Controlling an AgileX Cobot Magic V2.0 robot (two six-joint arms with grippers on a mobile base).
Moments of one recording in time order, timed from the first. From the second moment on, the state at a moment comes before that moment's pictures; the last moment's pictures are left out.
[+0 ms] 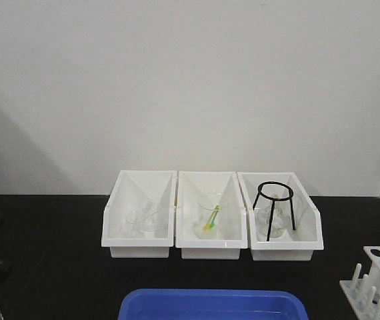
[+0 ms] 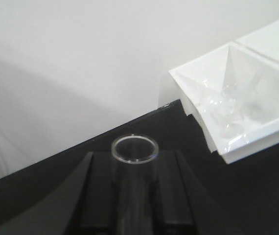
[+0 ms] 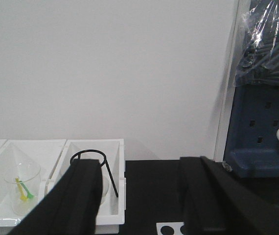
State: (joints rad) left arm -0.12 1.16 -0.70 -0.03 -0.16 0.32; right arm -0.07 0.79 -0.76 -0.09 0.11 0.06
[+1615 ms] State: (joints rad) left arm -0.82 1.17 -0.93 -0.17 -0.05 0.12; right arm 0.76 1.20 -0.76 -0.09 -0.27 0.07
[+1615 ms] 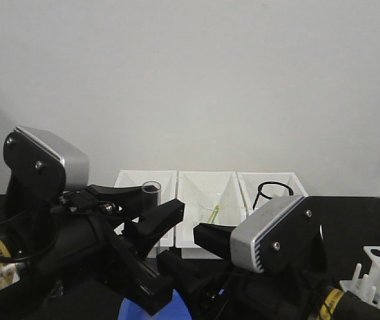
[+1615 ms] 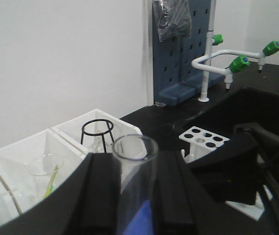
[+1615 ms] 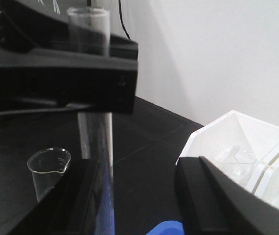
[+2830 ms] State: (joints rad) left arm -0.88 1.26 -0.93 -0.17 -0.13 0.09; right arm 0.76 1.20 -0.76 -0.26 -0.28 0.25
